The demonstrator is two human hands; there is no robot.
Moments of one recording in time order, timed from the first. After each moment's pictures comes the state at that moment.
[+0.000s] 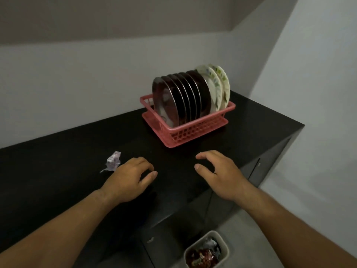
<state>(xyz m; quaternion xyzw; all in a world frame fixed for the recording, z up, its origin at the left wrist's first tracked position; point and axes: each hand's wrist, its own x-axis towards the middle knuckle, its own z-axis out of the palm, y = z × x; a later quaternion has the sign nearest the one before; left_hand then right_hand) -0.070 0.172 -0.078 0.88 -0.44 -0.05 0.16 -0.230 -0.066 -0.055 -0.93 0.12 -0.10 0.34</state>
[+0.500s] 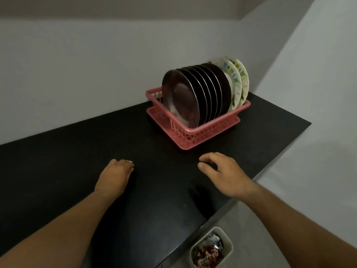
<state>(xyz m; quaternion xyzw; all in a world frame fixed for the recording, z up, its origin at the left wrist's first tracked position) 0.068 0.219 -0.164 0.94 -0.33 -0.02 0.10 -0.147 -0.036 -0.078 -0.92 0.19 -0.06 0.34</state>
